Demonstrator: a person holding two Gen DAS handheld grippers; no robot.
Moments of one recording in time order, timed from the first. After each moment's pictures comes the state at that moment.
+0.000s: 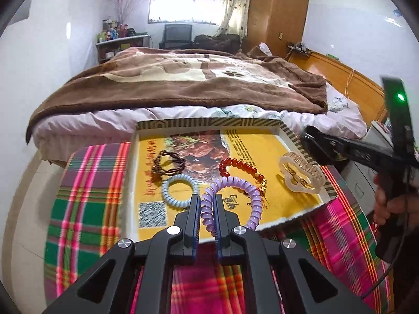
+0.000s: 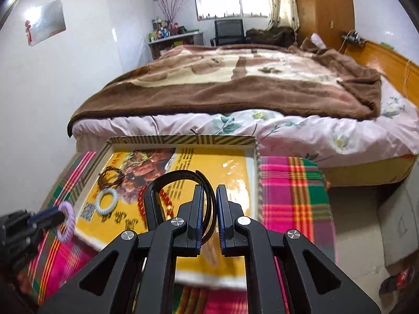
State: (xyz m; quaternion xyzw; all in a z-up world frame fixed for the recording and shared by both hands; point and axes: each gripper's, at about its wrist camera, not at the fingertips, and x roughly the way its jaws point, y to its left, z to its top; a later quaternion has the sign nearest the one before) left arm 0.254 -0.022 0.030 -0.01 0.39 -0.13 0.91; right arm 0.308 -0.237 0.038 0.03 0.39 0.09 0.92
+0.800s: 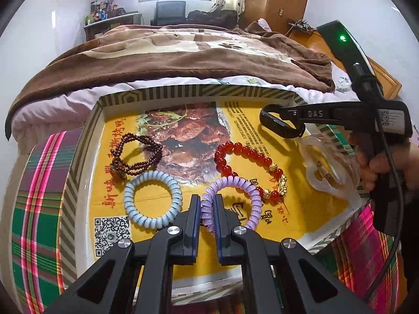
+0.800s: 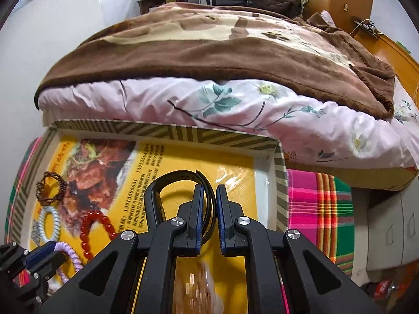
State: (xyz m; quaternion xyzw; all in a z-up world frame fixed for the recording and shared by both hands) left arm 0.314 -0.052 -0.030 0.01 0.44 -0.14 0.88; right arm 0.414 -0.217 -0.024 -0.02 0.49 0.06 0.87
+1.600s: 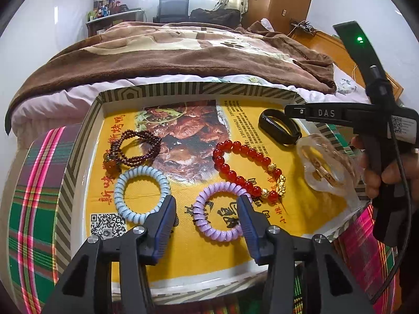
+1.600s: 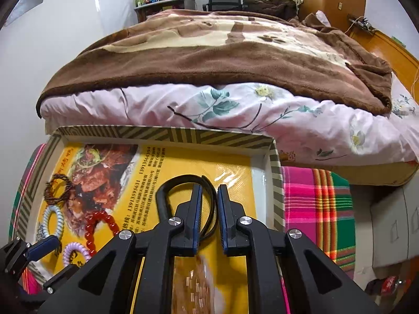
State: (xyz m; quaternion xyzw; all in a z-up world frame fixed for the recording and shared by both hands) left arm 0.315 -0.053 -0.029 -0.01 0.45 -0.14 0.88; right arm 0.396 -0.220 -0.006 0.00 0.46 0.06 0.89
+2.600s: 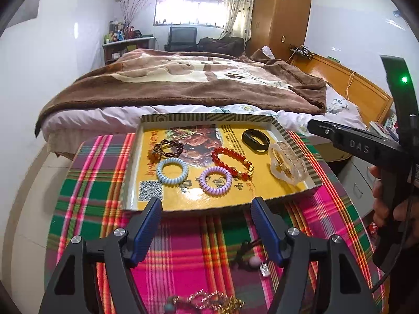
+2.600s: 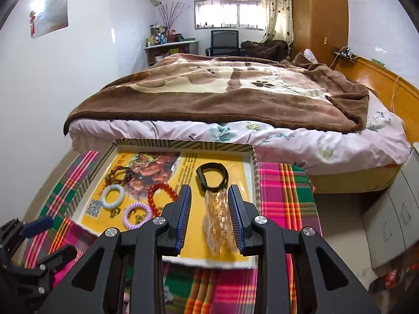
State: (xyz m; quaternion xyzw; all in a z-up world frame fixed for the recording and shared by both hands) left arm 0.195 -0.026 0.045 -0.01 0.38 -0.11 0.92; right arm 0.243 -0.214 0.072 0.00 0.35 0.06 0.94
